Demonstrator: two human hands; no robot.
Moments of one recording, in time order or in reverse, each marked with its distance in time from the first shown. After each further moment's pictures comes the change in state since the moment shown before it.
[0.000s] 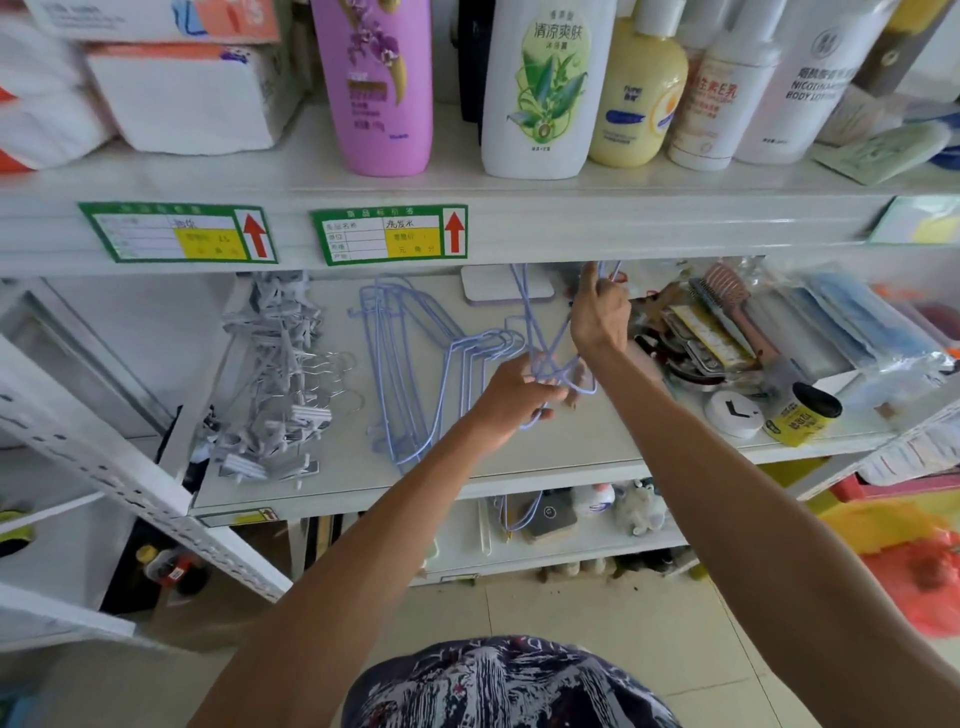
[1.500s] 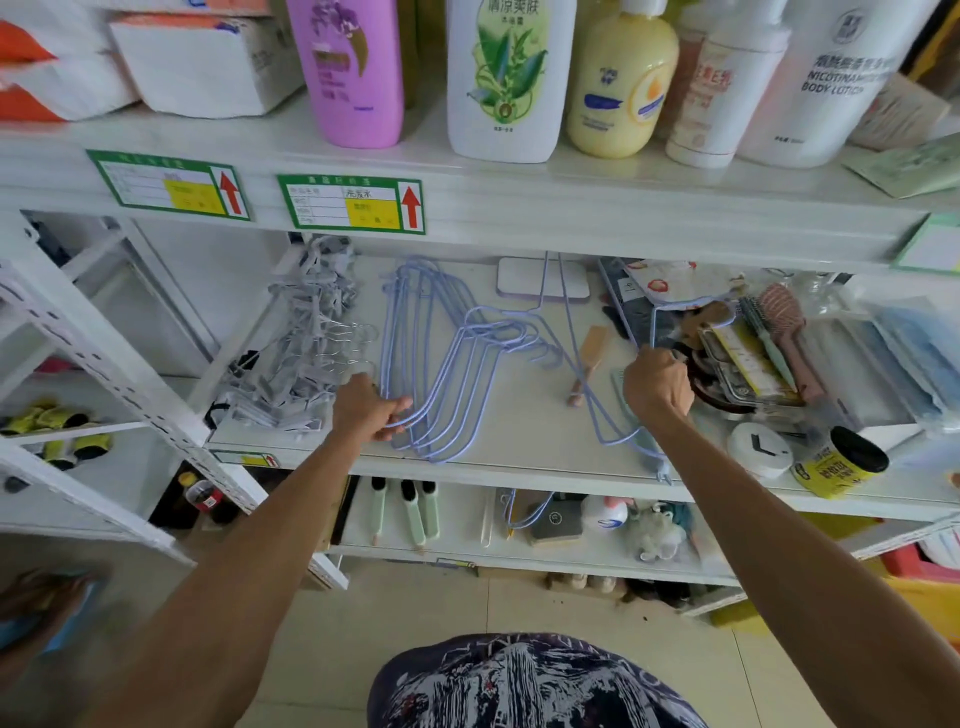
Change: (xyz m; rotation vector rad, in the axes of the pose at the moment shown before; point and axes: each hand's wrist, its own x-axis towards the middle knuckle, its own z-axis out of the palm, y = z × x) left_hand -0.049 -0.071 -0.134 0.280 0.785 -0.358; right_hand 0.020 0.094 -0.045 -0.415 -0.183 0.007
